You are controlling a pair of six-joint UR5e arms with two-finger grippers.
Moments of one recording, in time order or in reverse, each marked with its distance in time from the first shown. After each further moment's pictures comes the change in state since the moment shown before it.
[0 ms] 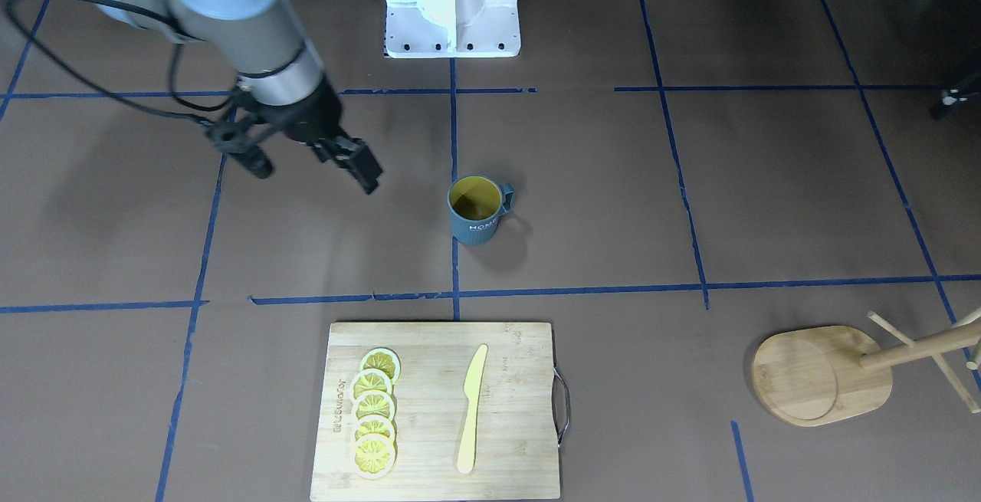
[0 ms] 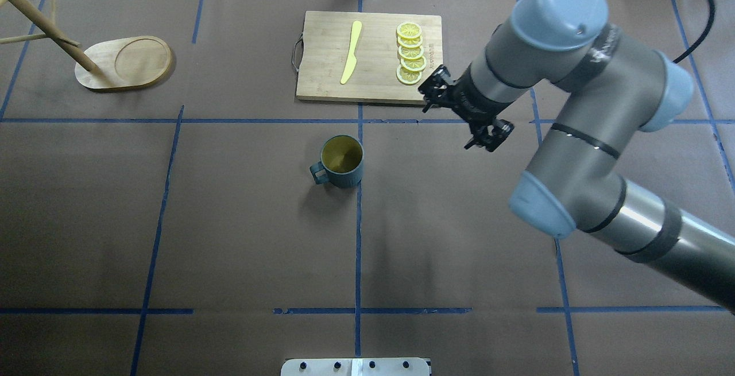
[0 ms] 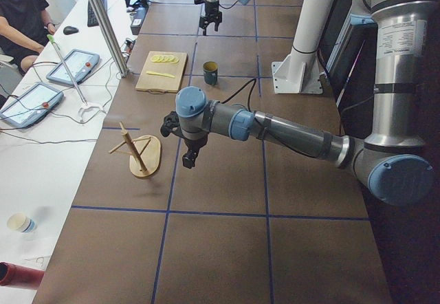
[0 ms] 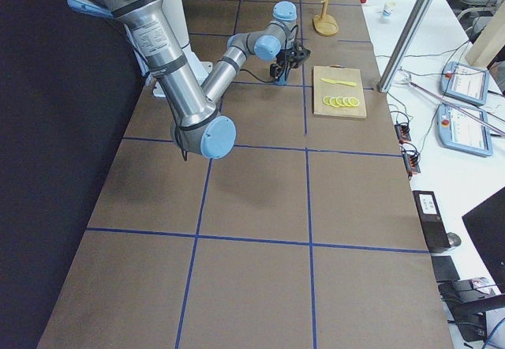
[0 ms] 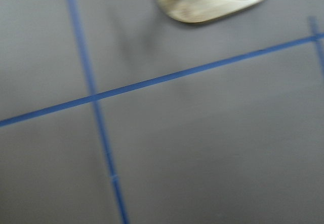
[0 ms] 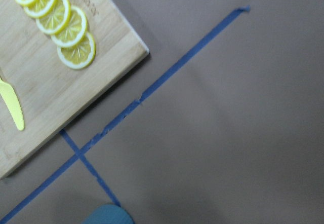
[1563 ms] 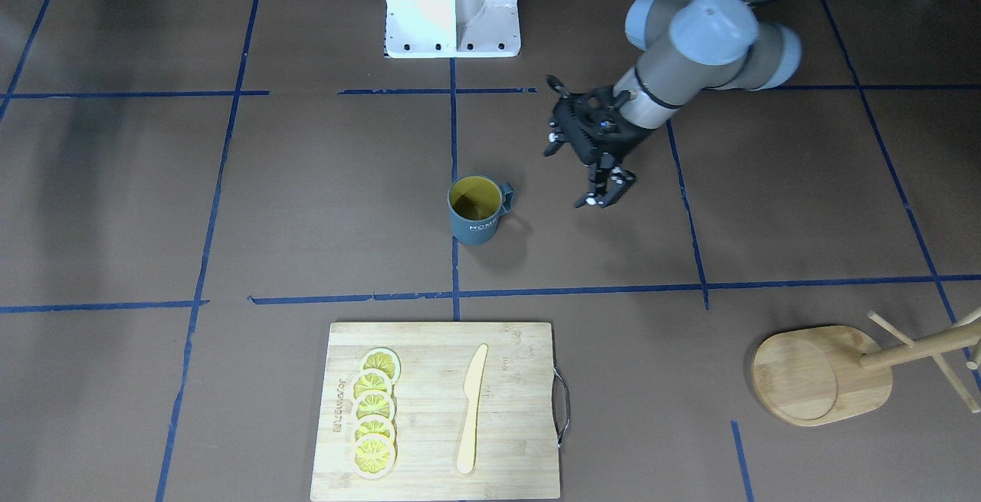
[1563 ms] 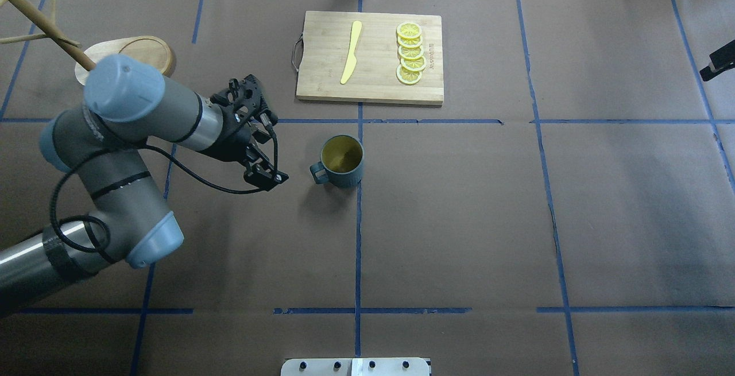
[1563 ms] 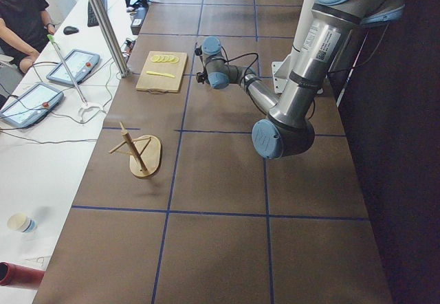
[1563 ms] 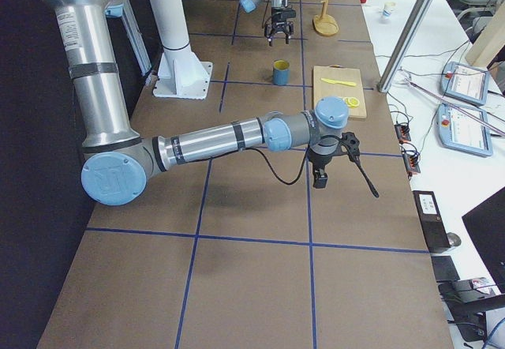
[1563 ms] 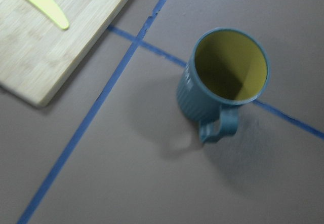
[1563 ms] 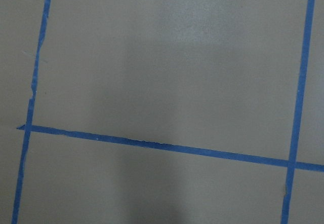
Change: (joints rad) left arm 0.733 -0.484 0.256 -0.658 0.413 -0.313; right arm 0.613 -0.356 -0.238 0.011 0.276 -1.577
